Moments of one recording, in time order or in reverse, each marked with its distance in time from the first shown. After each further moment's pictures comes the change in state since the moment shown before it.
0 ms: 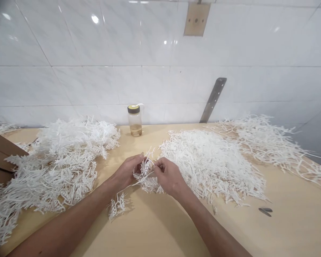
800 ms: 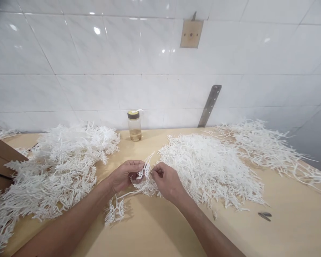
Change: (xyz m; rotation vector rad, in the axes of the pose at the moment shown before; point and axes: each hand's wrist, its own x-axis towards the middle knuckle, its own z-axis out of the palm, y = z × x) left_hand -0.002 0.018 -0.008 -0.011 -0.187 -0.061; right_hand 0.001 0.000 0.003 -0.038 0.034 -0.040
